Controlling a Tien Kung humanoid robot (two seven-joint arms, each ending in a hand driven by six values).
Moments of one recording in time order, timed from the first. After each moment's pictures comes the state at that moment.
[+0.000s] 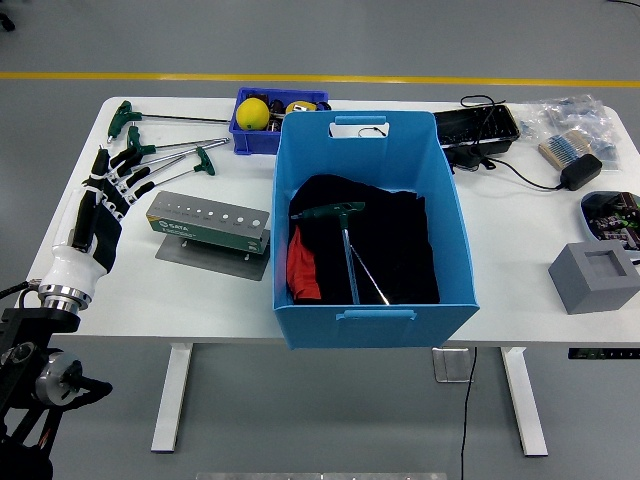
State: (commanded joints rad) left arm -0.03 0.10 -1.46 -1.44 1.01 0.02 -0.19; right arm 0.14 -0.18 0.43 0.23 -0.01 -0.28 -0.11
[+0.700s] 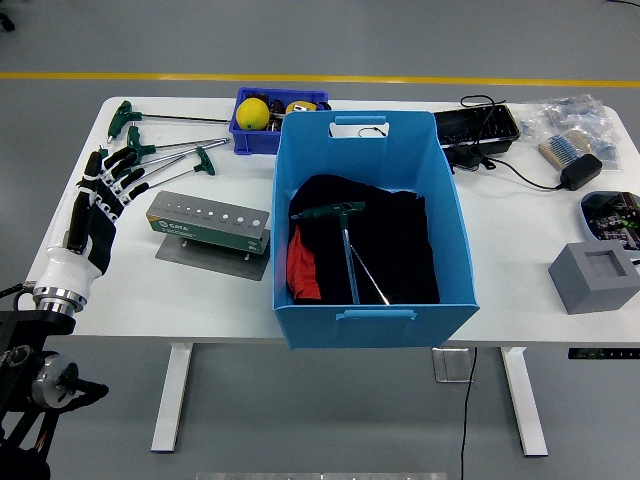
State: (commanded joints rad) left arm -0.01 0.09 -1.48 -1.44 1.05 0.01 -0.18; right arm 0.15 -0.18 0.43 0.23 -0.02 -0.28 -0.11
